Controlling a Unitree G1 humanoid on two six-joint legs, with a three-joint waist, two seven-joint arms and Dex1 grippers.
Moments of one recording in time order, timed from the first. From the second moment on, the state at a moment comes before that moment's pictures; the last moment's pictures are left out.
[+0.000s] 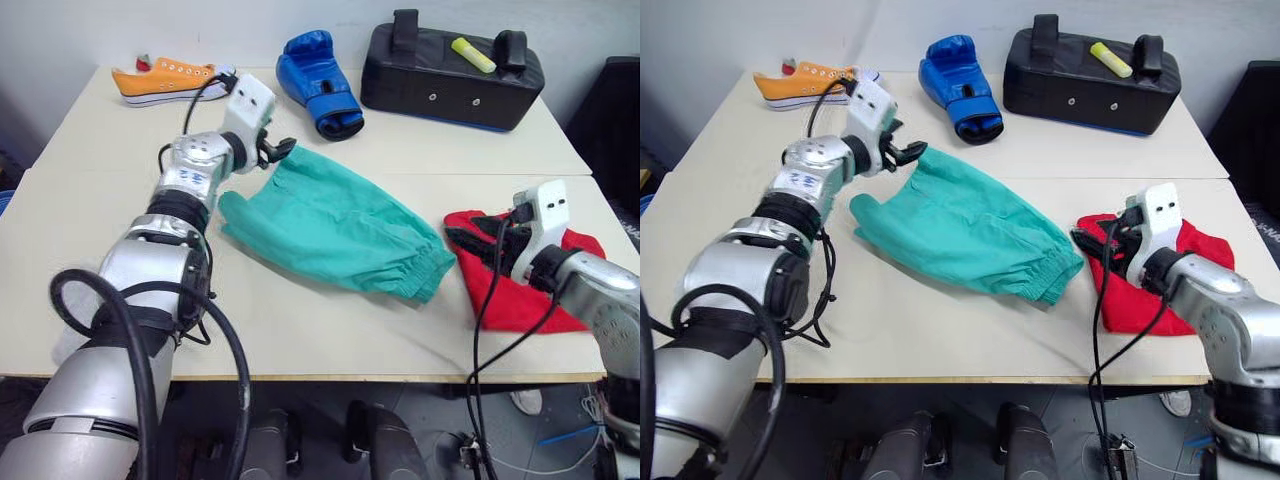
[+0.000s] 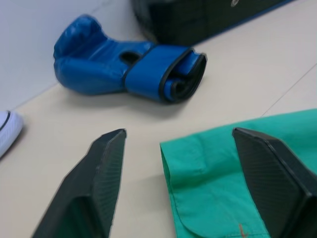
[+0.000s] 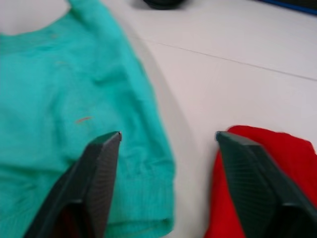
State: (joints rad) left arm -1.45 0.42 0.05 1.38 0.07 -0.14 -0.62; right arm -0.24 -0.77 -0.27 -0.45 0.66 0.82 0.45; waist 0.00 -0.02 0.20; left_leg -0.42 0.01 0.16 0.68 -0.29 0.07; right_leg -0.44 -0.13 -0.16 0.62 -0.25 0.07
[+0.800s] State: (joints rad) left arm -1.03 0.61 -0.22 1.08 0.31 -0.69 -0.86; right arm -0.19 -0.89 0.38 -0.52 -0.28 0.37 0.48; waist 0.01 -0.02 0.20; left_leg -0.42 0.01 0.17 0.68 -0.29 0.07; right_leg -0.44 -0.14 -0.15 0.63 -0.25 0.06
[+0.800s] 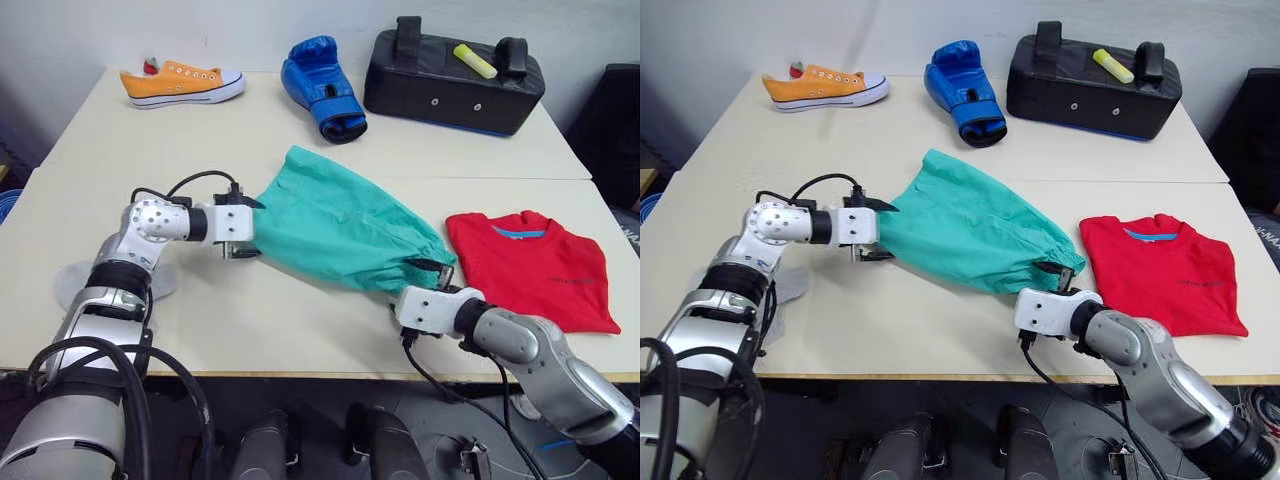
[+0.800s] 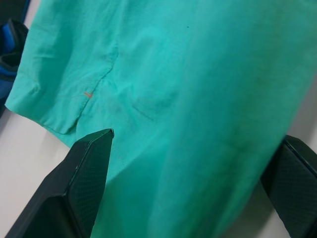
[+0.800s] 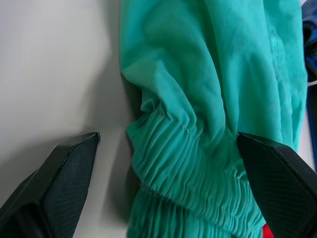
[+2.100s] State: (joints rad) left arm 0.16 0.92 0.13 -0.54 -0.27 0.41 -1.00; right arm -0.32 -1.09 0.31 0.24 -0.33 -1.06 0.69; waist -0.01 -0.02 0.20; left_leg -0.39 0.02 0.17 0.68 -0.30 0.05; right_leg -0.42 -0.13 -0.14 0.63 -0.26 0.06
